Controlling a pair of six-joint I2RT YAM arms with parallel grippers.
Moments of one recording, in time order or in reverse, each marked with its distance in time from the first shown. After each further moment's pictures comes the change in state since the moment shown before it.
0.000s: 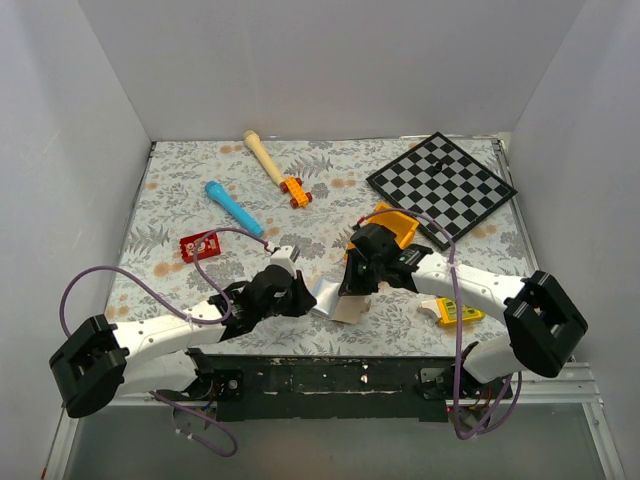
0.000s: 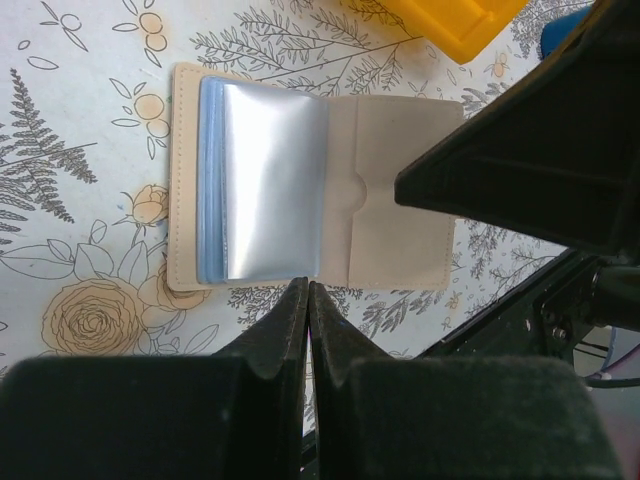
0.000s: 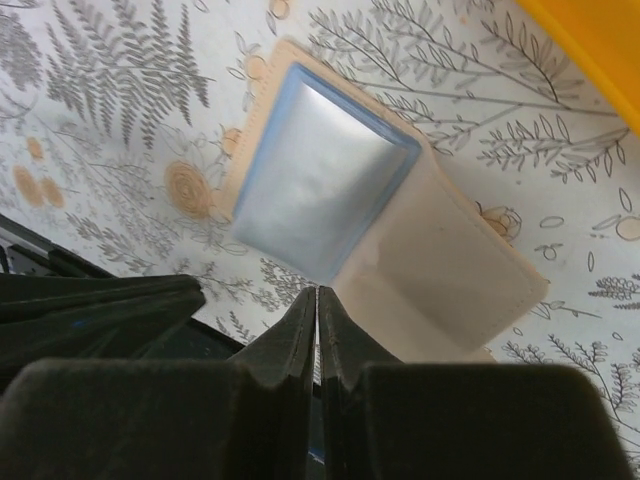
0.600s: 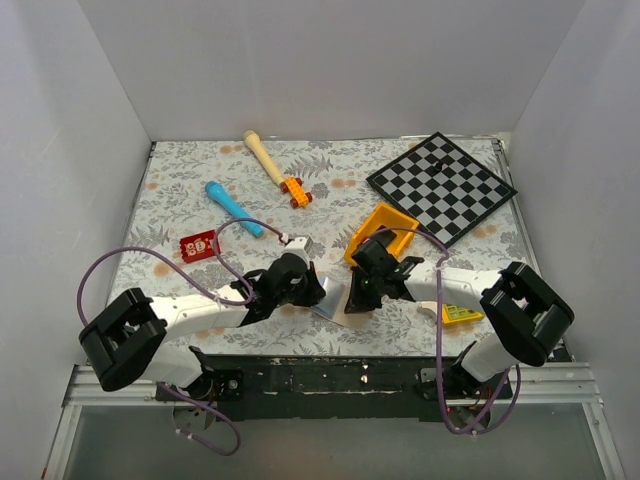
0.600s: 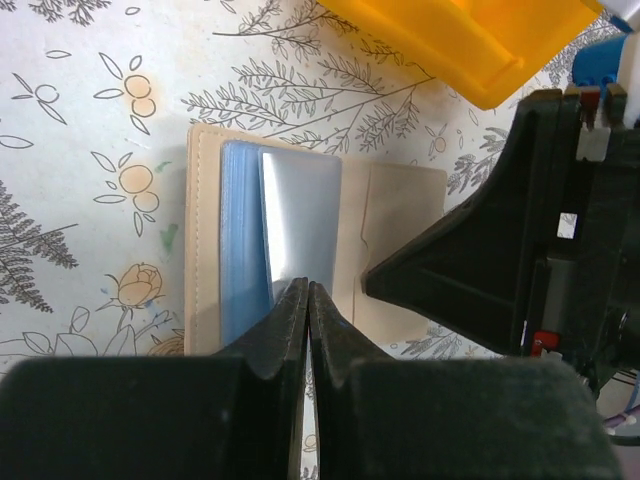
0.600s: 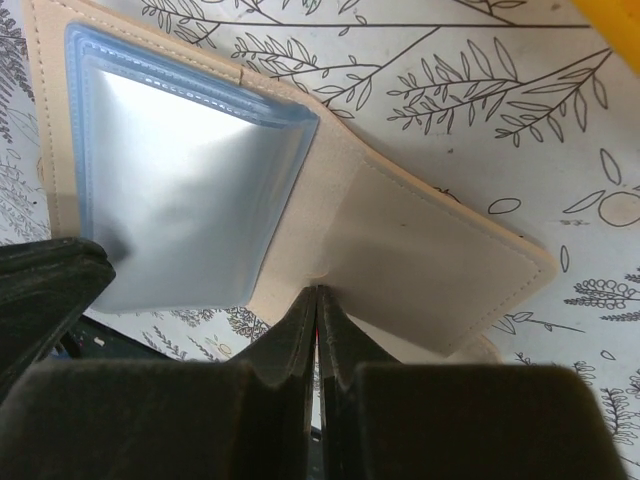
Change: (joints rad) left arm 0.039 0.225 0.094 0.092 0.018 0.039; right arm 0.002 0.083 -0.155 0.105 -0.018 0.053
